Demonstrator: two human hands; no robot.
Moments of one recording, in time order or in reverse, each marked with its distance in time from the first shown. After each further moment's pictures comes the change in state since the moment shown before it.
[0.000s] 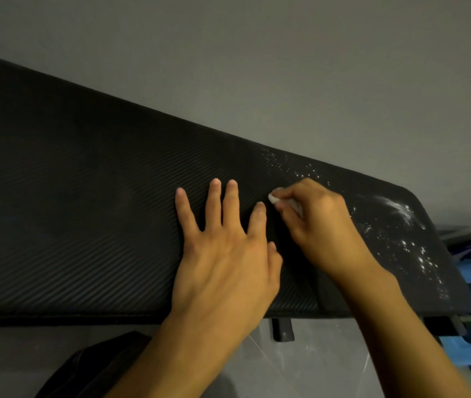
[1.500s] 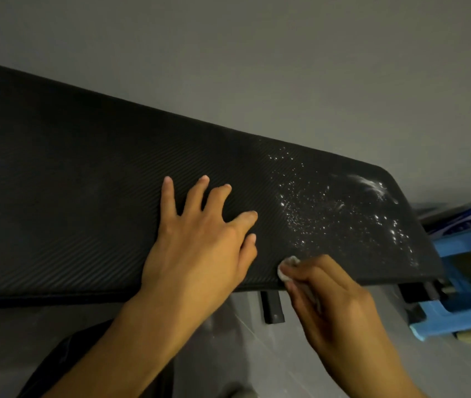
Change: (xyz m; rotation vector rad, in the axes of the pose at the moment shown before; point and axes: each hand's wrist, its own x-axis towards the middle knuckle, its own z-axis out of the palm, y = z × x) left_hand -0.006 -0.005 0.005 -0.016 0.036 0.190; right_hand -0.145 -0.017 -0.013 0.106 0.098 0.080
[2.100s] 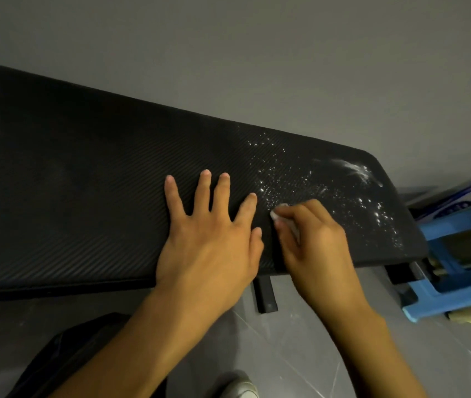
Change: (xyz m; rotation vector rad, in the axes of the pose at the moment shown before) left_hand 0.004 0.042 0.015 0.072 -0.030 -0.010; right_hand 0.039 0.026 0.010 -0.060 0.112 0.152
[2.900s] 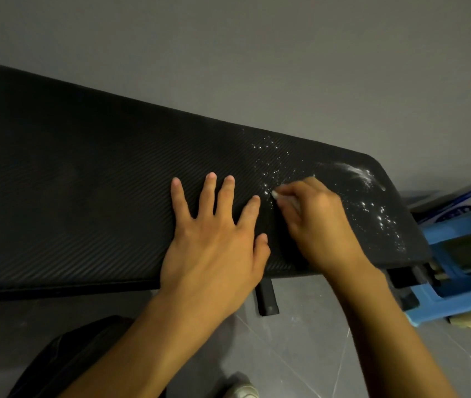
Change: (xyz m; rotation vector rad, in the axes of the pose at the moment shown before) left_hand -0.002 -0.001 -0.001 0.002 -0.014 0.016; right_hand 0.049 0.010 -0.001 -0.066 -0.099 -0.022
